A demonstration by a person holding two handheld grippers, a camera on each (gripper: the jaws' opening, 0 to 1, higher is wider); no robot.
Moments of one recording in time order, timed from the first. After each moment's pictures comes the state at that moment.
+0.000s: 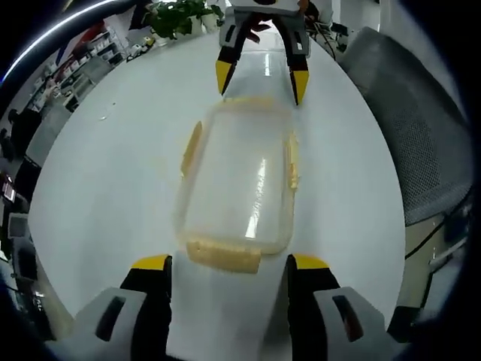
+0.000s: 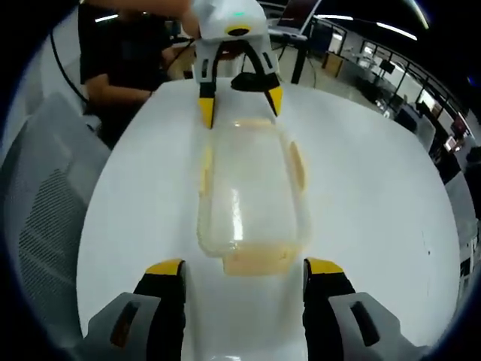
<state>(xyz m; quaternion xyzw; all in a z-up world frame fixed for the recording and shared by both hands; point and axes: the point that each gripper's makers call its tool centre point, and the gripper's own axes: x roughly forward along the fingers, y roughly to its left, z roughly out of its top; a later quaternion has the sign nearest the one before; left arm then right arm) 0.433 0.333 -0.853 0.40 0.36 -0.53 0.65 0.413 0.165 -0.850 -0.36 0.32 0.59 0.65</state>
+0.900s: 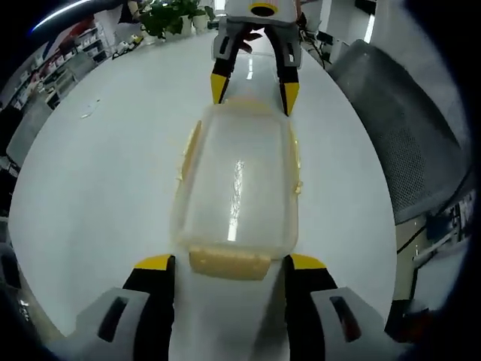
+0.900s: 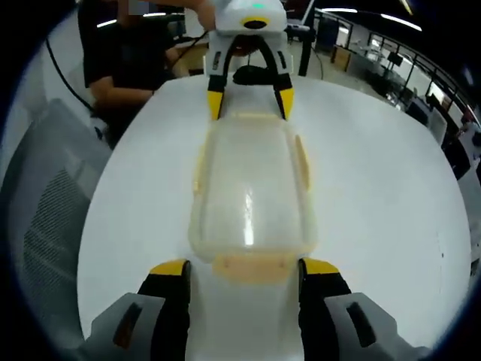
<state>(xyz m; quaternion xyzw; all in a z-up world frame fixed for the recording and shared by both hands) 0.440 0.326 -0.857 0.37 0.38 -0.58 0.62 0.421 0.169 -0.859 -0.34 0.35 0.61 0.62</state>
